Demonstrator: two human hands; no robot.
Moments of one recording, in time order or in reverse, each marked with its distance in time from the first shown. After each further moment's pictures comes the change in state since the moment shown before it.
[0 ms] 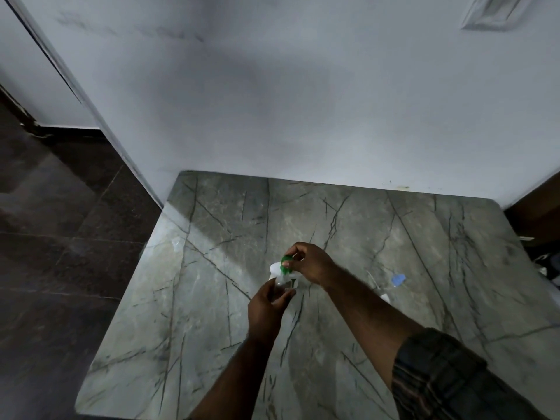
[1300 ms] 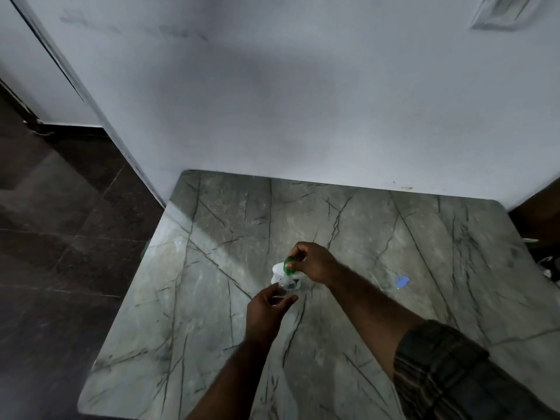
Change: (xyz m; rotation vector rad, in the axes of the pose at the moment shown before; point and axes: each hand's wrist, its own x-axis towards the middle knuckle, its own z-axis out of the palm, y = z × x) left_hand 0.007 -0.007 -0.009 0.086 -0.053 -0.066; right_hand 0.000 -0.010 -0.008 -0.137 -0.045 -0.062
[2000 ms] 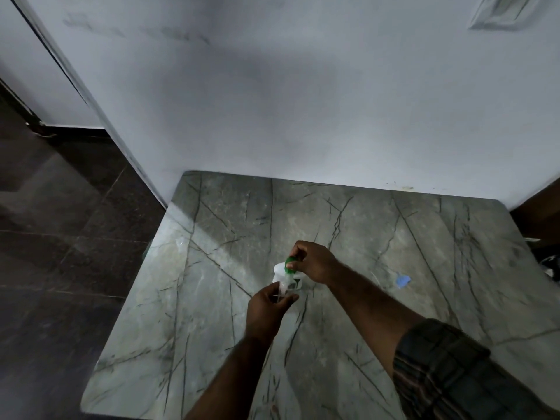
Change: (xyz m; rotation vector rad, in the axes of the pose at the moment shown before) left_hand -0.001 0.007 -0.004 -0.052 -0.025 0.000; right_hand -0.002 -0.001 -0.001 -0.026 0.008 -0.025
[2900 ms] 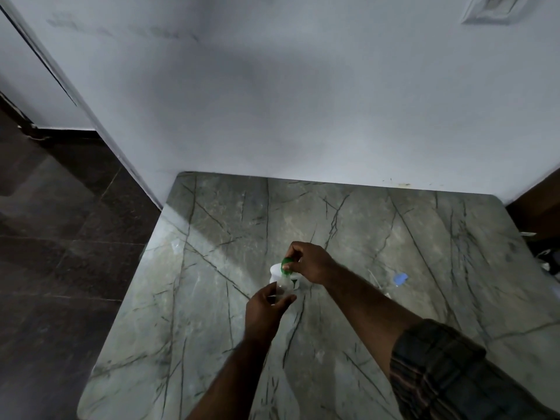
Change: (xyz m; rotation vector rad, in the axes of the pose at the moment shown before) left_hand 0.004 -0.004 0.004 0.037 0.043 -0.035; right_hand 0.000 0.004 0.002 0.003 0.002 -0.017
